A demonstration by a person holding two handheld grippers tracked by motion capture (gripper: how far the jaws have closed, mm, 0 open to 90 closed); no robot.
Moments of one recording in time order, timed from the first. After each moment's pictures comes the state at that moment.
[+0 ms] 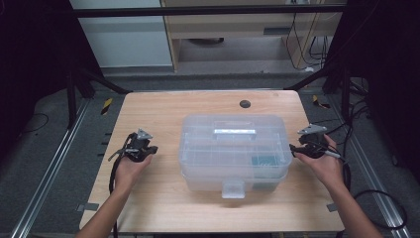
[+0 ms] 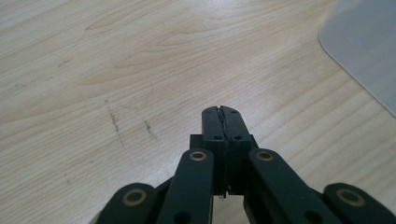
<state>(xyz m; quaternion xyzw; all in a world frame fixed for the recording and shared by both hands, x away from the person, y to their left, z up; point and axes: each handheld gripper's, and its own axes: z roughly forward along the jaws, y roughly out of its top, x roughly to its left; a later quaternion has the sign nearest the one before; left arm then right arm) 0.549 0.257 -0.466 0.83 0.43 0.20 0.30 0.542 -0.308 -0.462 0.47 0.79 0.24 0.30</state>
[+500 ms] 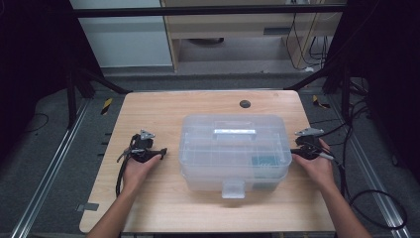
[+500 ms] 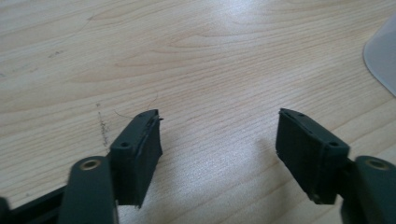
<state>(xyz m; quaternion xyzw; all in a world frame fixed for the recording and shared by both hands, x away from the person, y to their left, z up) 0.563 0.253 -0.496 0.79 0.48 0.20 0.33 0.555 -0.306 -0.495 0.51 0.77 0.28 0.26</state>
